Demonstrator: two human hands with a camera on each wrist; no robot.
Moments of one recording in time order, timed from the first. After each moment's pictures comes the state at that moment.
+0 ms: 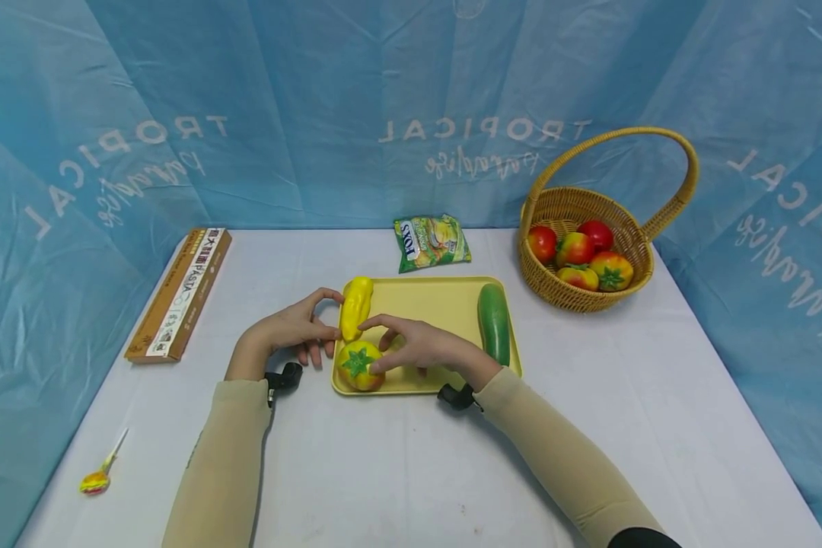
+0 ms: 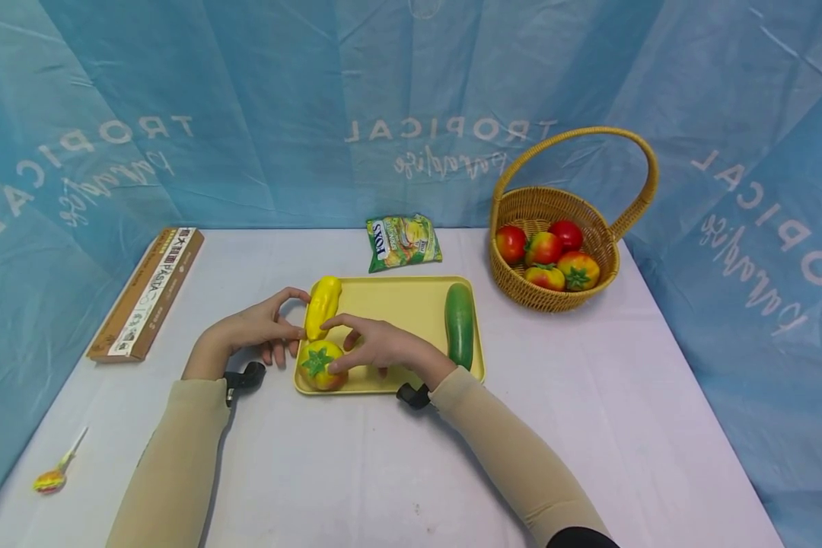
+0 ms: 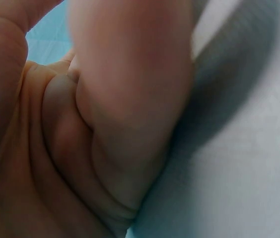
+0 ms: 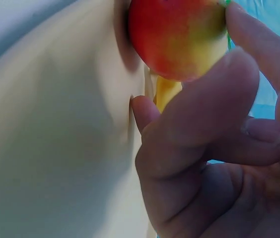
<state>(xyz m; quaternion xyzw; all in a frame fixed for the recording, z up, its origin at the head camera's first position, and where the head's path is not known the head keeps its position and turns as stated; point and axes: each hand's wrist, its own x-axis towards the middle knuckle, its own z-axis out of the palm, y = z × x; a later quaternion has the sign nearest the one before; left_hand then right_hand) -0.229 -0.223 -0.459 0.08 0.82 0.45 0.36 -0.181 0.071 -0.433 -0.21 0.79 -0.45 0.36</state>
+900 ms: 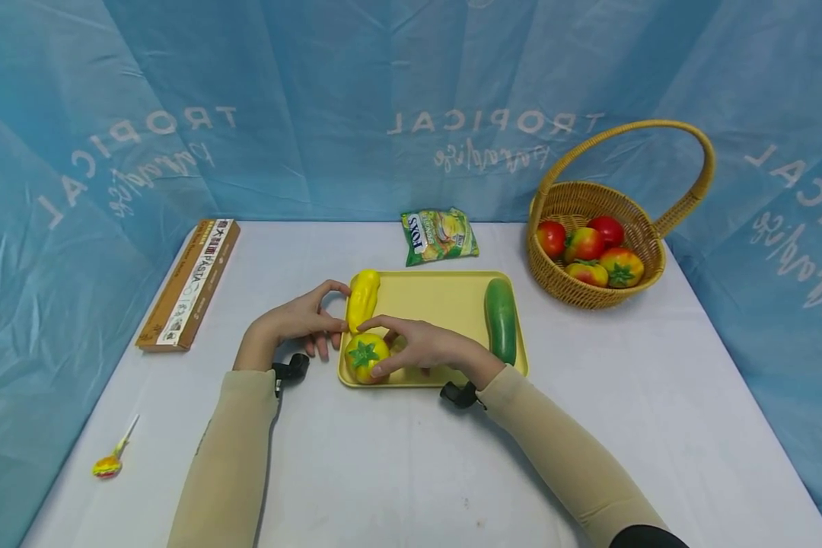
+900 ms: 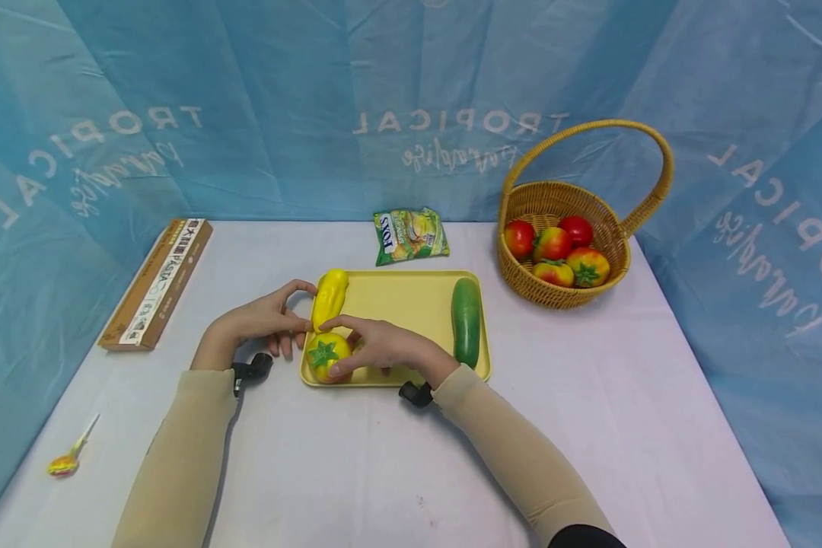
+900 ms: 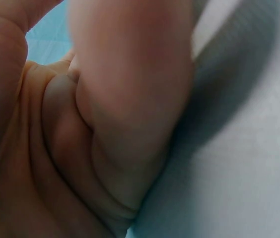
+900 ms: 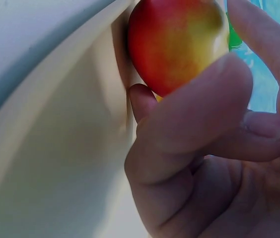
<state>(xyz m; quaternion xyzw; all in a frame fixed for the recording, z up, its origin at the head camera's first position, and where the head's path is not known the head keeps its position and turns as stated) -0.227 -0.224 -0.458 0.08 0.81 0.45 0.36 -0.175 0.062 -0.433 -0.23 0.80 -0.42 0.37</state>
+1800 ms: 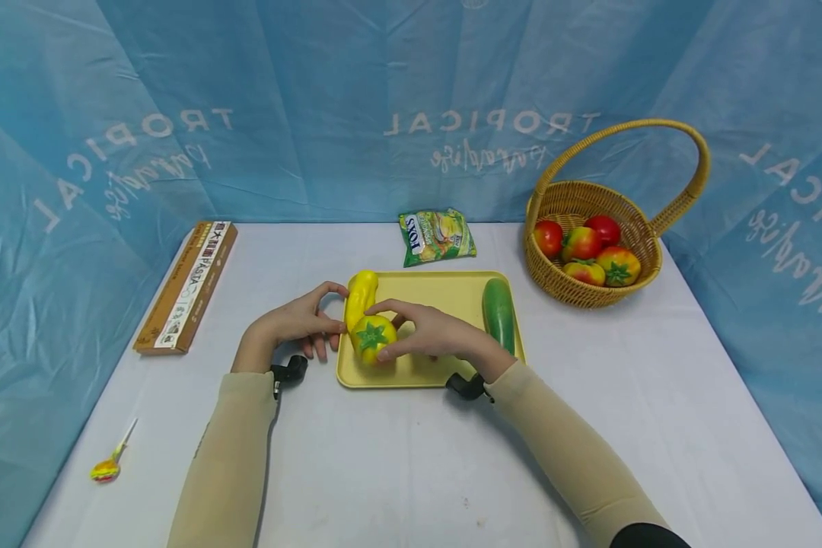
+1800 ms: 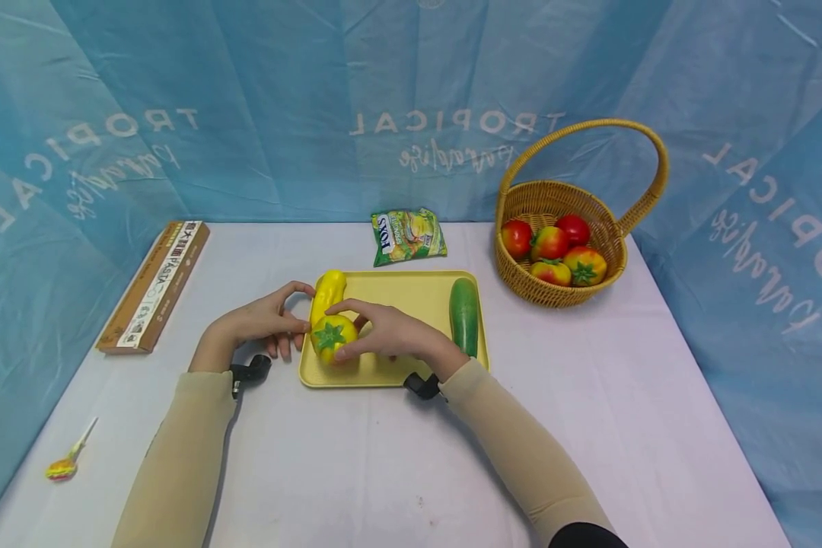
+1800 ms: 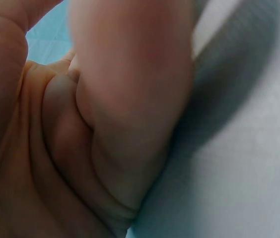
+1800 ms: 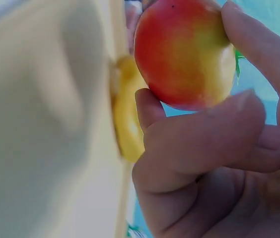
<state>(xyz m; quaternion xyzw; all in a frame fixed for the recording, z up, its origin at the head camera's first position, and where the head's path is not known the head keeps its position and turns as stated) -0.228 -0.223 -0.457 0.07 0.81 0.44 0.37 -0.183 0.079 -0.416 -0.22 0.80 -0.44 0.34</state>
